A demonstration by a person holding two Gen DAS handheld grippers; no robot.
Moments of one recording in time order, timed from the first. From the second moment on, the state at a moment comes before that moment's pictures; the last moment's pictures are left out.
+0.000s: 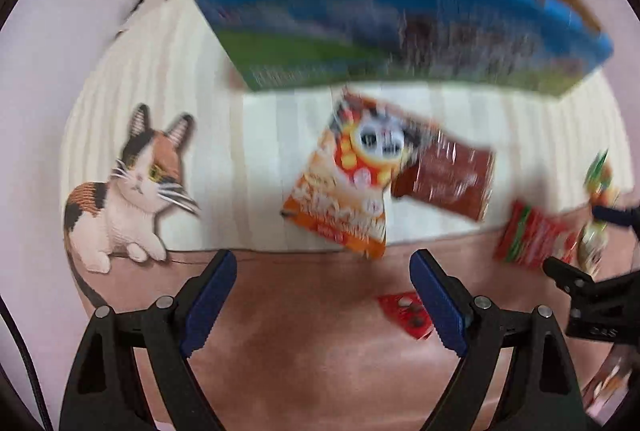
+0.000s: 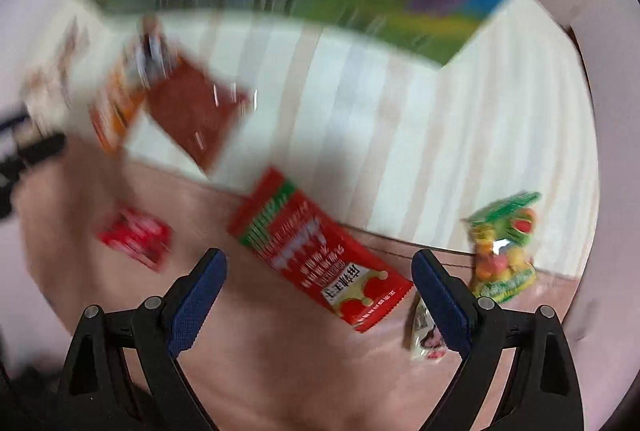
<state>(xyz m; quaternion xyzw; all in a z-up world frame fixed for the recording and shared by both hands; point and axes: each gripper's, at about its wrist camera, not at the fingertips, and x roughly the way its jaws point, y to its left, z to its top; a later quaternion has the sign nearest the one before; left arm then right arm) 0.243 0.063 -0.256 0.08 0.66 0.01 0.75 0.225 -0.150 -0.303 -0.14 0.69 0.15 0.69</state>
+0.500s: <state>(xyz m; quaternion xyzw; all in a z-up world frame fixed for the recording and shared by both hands) 0.279 0.054 -0.263 0.12 0.65 -0.04 0.75 0.248 -0.199 -0.354 0.05 0.73 0.07 0.68</state>
